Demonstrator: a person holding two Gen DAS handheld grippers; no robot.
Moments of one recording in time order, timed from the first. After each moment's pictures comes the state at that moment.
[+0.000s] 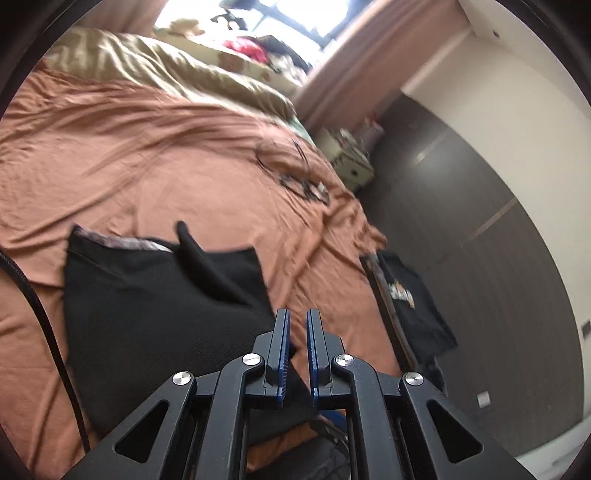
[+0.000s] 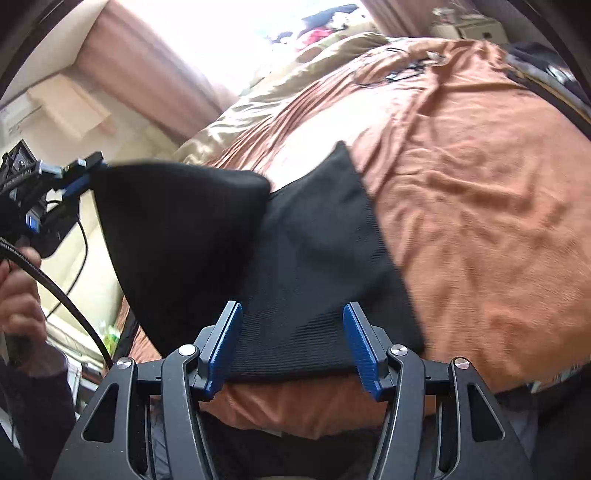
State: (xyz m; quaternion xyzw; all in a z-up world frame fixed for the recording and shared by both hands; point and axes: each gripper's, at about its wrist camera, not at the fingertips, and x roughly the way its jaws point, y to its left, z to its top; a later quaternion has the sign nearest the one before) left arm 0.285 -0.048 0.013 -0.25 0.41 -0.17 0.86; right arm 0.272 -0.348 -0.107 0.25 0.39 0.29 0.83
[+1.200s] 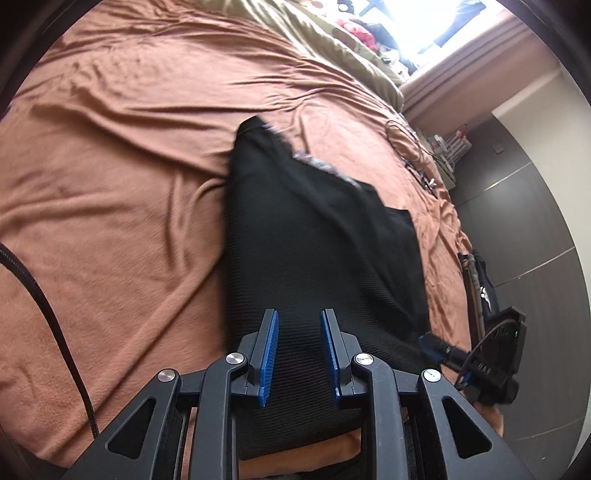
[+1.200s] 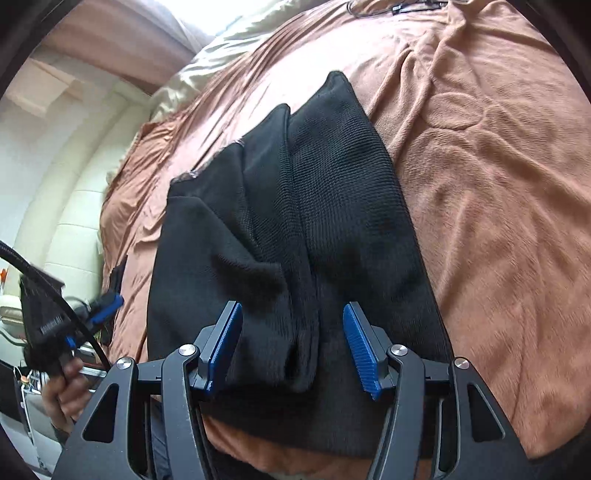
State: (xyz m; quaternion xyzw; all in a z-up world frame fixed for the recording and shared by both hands) left arm 0.217 0.105 -0.135 -0.32 0.47 -0.03 0.82; right arm 0.387 -0.264 -0.119 0.20 0.52 0.30 0.78
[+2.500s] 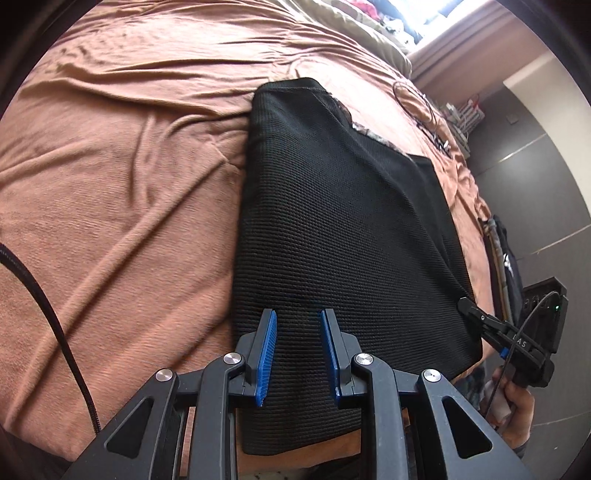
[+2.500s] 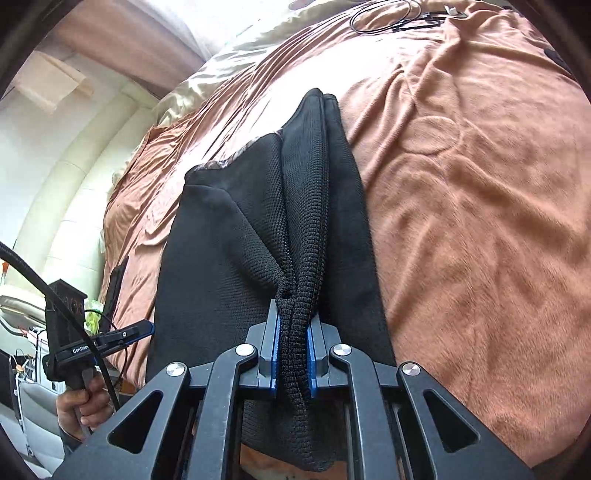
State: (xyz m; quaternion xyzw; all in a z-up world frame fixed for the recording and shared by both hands) left arm 0.226 0.053 -0.169 -0.28 0.52 -0.03 0.81; right arm 0.364 -0.290 -0.125 0.19 0.48 0.31 0.80
